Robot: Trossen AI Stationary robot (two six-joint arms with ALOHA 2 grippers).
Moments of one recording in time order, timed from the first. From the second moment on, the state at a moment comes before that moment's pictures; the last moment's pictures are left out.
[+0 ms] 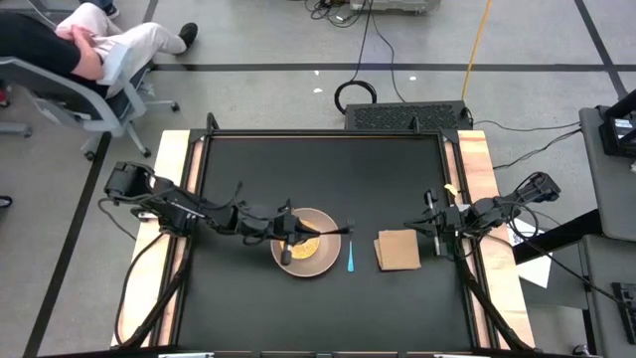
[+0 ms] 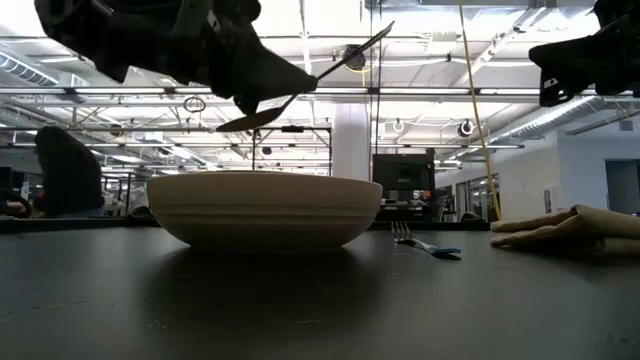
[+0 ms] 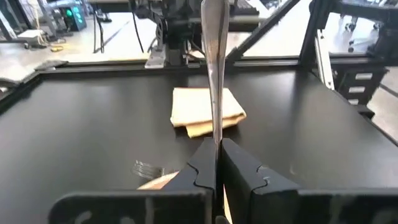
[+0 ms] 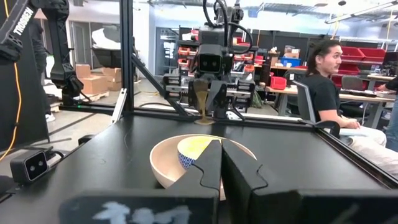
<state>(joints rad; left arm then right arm) -0.17 1.53 0.62 0.69 -0.09 -0.01 0.44 0.01 0.02 0.09 0.36 -0.09</state>
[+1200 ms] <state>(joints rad) -0.18 1.77 0.62 0.82 -0.08 -0.05 0.44 0.01 0.02 0.08 0.37 -0.10</state>
